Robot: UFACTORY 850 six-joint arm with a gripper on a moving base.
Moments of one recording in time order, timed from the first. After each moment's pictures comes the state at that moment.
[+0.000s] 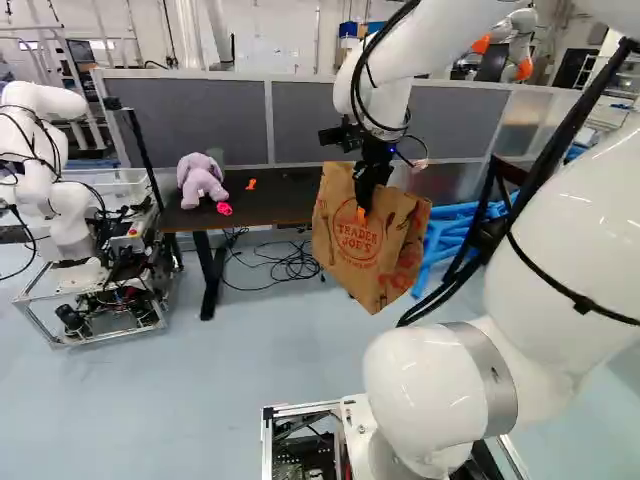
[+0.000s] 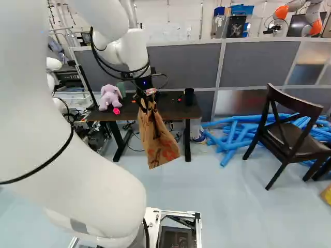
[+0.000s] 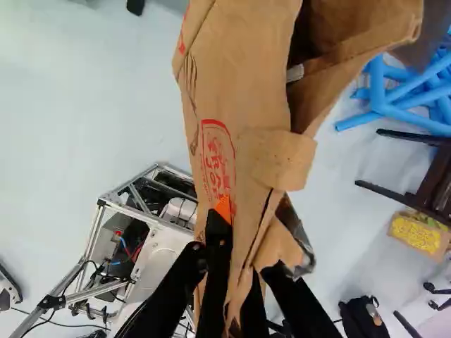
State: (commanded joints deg) arm -1.0 6.3 -50.2 -2.2 -51.1 -26.5
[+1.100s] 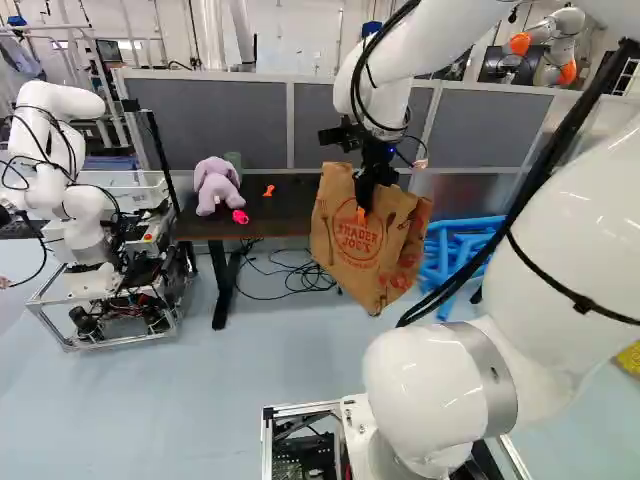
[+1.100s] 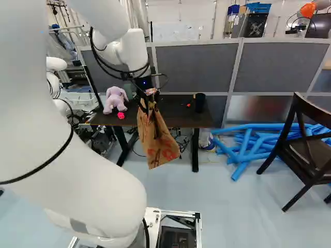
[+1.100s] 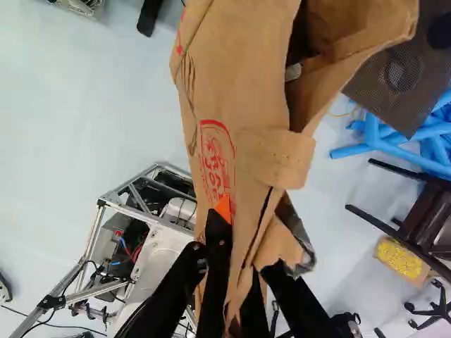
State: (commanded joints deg) arm -1.0 6.3 -50.2 -2.2 -51.1 -26.5
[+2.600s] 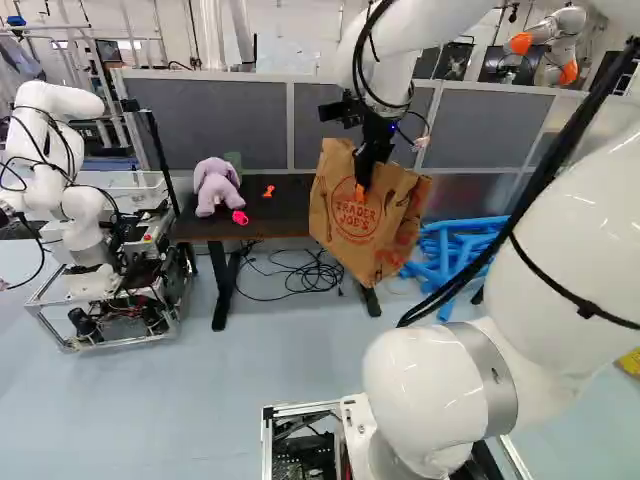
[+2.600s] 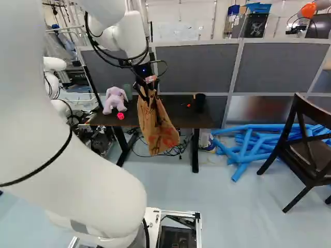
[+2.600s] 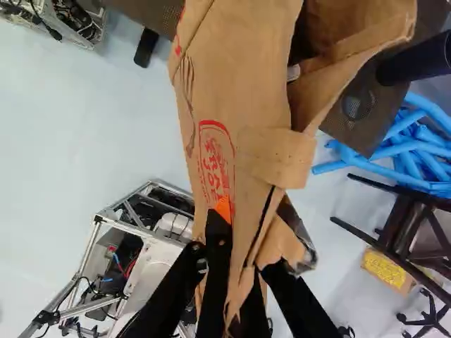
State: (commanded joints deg) arm -0.9 7.0 -55.8 -2.2 -51.6 -26.5
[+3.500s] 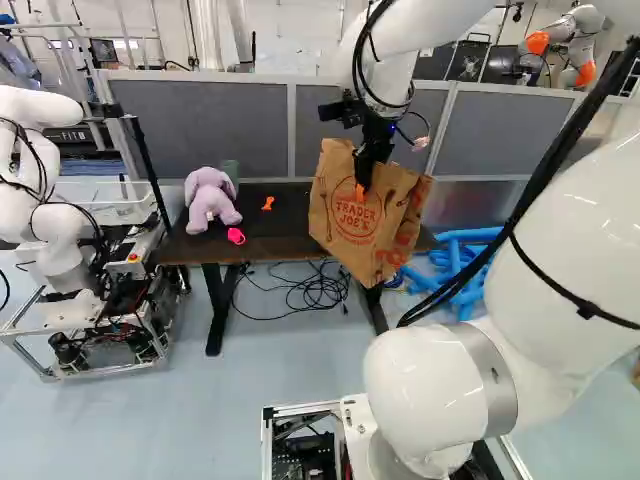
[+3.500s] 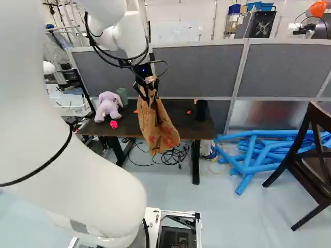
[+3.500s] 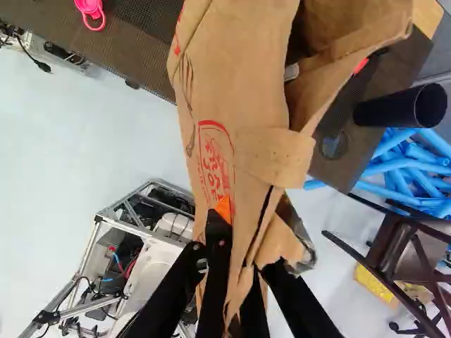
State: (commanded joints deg) arm -0.9 7.0 -55.8 -2.2 -51.6 -26.5
